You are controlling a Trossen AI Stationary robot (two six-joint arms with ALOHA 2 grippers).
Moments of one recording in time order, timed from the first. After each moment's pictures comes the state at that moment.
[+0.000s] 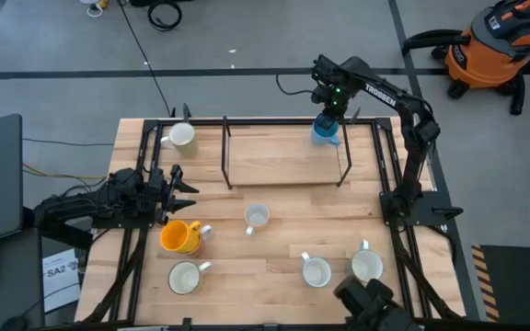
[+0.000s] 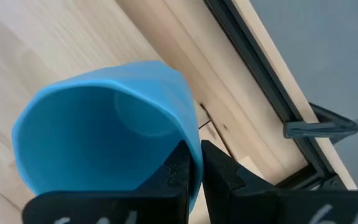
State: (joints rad) left arm 0.19 0.01 0.01 0.12 0.31 -0.17; right arm -0.85 1.86 1.78 -1.40 -0.02 -0.19
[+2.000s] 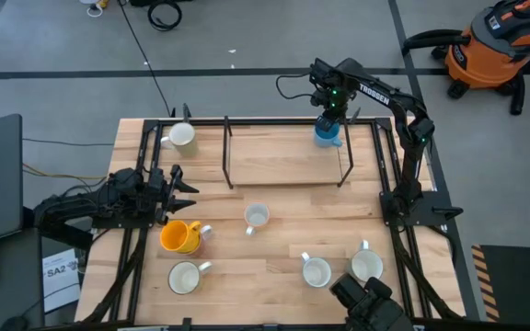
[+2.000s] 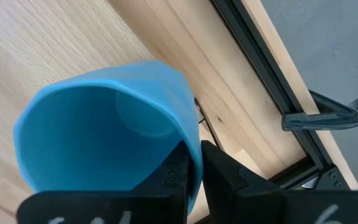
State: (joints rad) left arm 0.19 0.01 0.01 0.12 0.31 -0.17; right arm -0.86 1.91 1.78 -1.42 0.03 -0.18
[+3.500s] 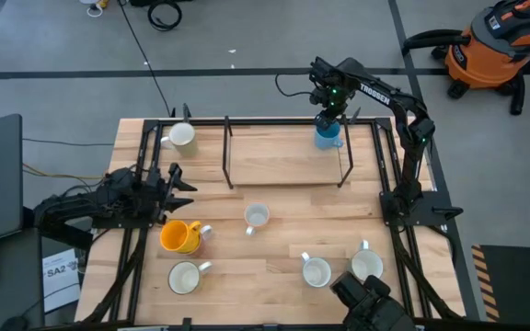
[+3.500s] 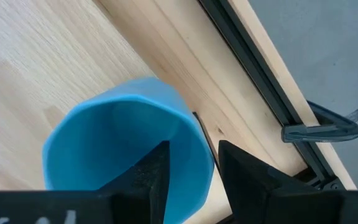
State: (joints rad) left arm 0.19 0.01 0.01 0.24 0.31 -0.23; right arm -0.86 1.91 1.78 -1.38 0.01 -0.18
